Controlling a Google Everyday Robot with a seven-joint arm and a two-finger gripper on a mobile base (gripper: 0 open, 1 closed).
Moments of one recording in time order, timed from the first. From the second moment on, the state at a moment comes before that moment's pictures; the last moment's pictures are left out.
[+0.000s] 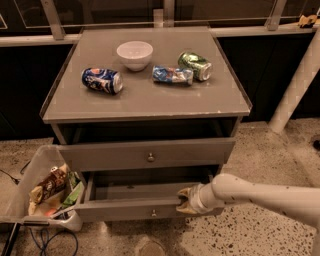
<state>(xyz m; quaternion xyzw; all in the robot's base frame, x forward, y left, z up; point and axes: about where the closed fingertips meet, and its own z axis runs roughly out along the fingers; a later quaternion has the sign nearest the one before) 0.519 -0.111 0.411 -0.63 0.72 0.13 0.27</state>
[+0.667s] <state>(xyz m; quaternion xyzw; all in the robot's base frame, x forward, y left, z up) 0.489 -0.117 0.411 -0.63 0.71 0.12 0.29</state>
